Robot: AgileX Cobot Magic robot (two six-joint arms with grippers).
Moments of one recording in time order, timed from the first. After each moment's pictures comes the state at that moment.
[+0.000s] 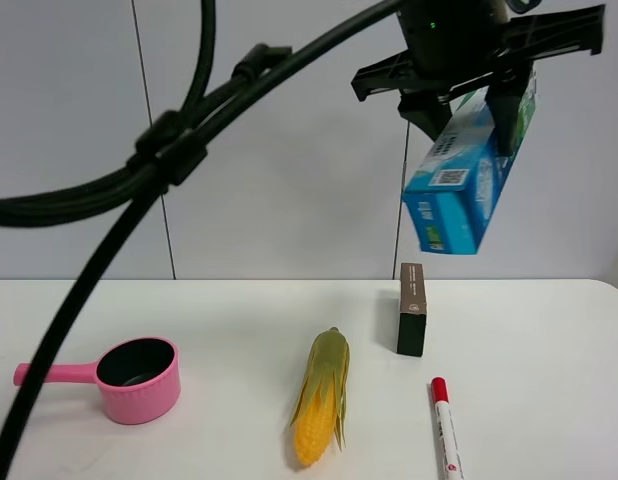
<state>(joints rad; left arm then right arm) -0.94 2.27 -2.53 -0.03 1.18 -0.36 0.02 0.00 -0.50 -0.11 1.07 0.16</state>
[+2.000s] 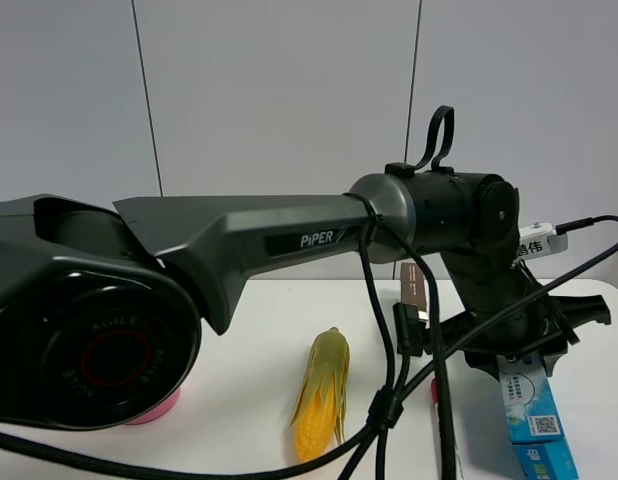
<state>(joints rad) -0.97 2.73 -2.53 -0.16 0.82 -0.66 0.02 0.00 -0.50 -0.11 1.07 0.16</state>
